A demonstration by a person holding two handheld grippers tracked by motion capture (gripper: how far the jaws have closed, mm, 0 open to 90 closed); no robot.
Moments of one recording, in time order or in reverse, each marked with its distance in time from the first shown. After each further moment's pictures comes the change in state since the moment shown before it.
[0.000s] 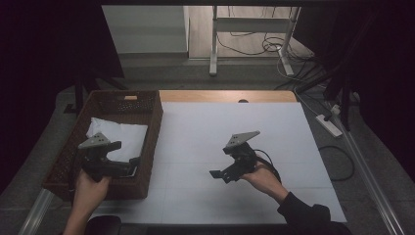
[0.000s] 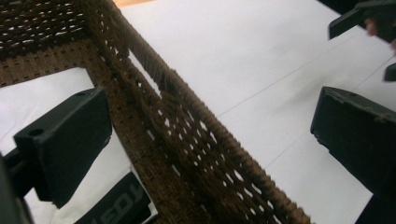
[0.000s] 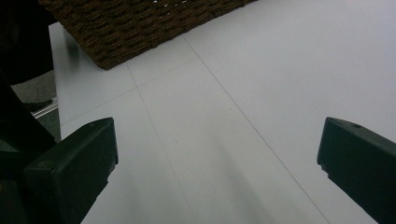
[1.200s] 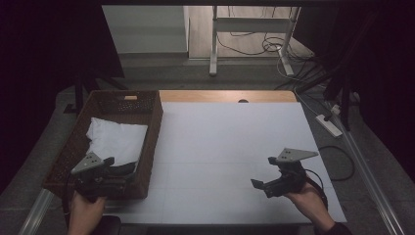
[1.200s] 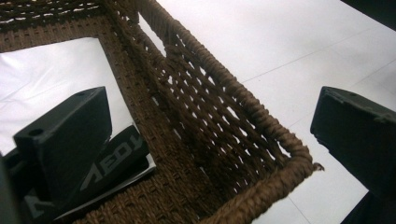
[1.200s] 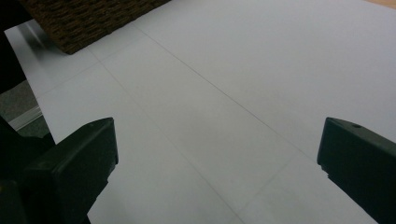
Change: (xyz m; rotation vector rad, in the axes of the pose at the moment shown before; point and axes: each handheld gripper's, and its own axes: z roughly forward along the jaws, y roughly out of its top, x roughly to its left) left arm -0.014 -0.045 -0.016 -0.035 0.061 -0.033; right arm 0.006 -0.070 -0.105 -0.080 -0.221 0.112
